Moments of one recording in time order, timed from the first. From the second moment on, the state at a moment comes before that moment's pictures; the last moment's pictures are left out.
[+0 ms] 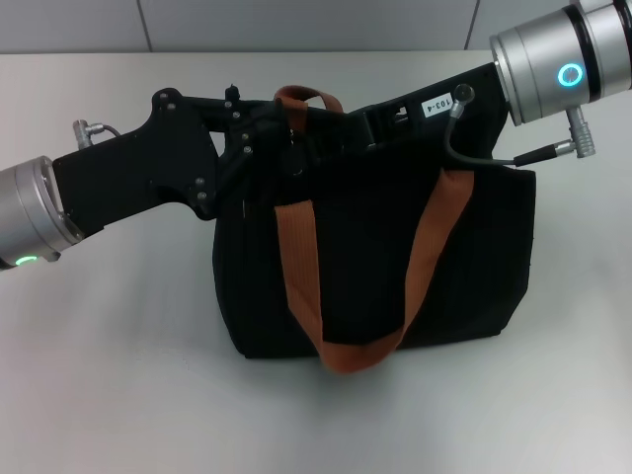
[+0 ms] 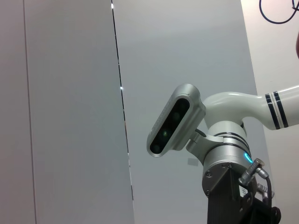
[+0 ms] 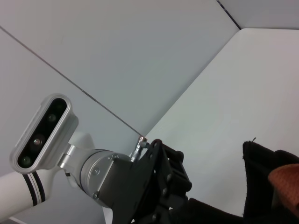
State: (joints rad) left arm -0.58 -2.07 0.60 0.41 1.72 1.76 -0.83; right arm 0.95 2.04 -0.90 -0.64 -2.03 -1.63 2.26
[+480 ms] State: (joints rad) left arm -0.56 -2.07 0.60 0.41 1.70 1.77 -0.83; right arm 0.95 2.04 -0.90 -0.65 -2.03 -1.63 2.25
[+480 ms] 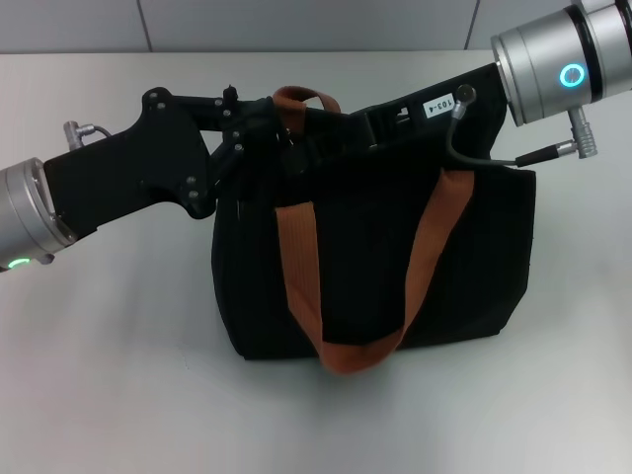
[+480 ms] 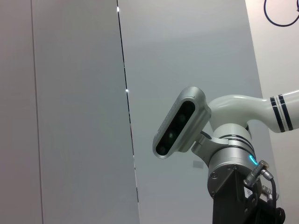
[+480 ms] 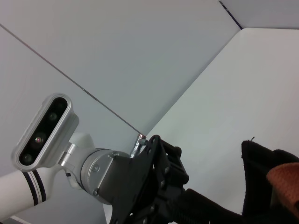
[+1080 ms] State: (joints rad) left arm -0.54 -2.07 0.61 0.41 1.70 1.79 -0.82; right arm 0.94 2.04 -0.90 -0.66 -2.02 -1.64 2.25
